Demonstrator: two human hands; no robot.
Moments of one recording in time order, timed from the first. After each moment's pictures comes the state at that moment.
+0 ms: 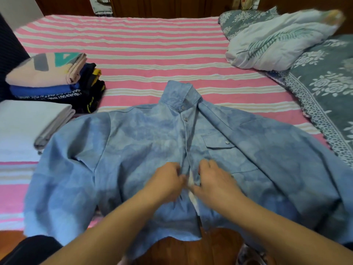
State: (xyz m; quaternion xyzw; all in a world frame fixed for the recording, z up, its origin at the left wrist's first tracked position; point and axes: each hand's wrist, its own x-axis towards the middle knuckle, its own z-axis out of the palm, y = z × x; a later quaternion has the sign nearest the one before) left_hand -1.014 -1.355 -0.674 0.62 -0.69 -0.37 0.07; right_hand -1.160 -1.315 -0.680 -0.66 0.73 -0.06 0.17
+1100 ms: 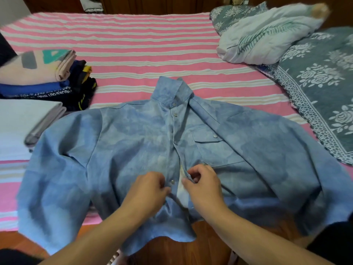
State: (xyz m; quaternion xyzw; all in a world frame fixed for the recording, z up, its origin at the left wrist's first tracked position) left_hand -0.985 -1.320 -0.683 0.62 -0.72 -0.31 0.06; right_hand -1.139 -1.282 -0.702 -0.45 0.75 -0.36 0.32
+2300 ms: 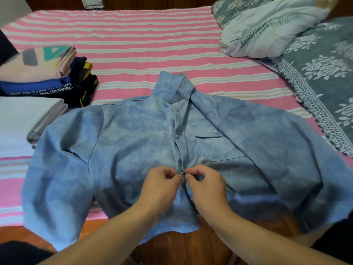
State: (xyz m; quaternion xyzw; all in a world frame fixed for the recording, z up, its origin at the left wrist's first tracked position) left_hand -1.011 -1.304 -0.679 0.62 -0.55 -0.50 0.24; right_hand -1.135 -1.269 -0.707 -0.42 0.73 -0.43 0.34
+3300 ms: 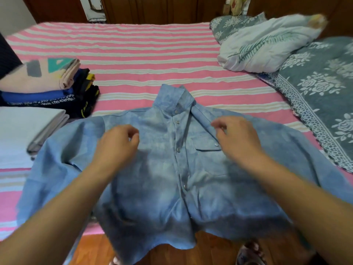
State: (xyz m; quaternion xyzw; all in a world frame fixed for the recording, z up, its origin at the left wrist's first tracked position) left_hand -0.942 -1.422 -0.630 0.64 -0.72 -0.13 0.23; right_hand -1.227 -1.368 -0.619 -0.61 0.74 -0.27 0.06
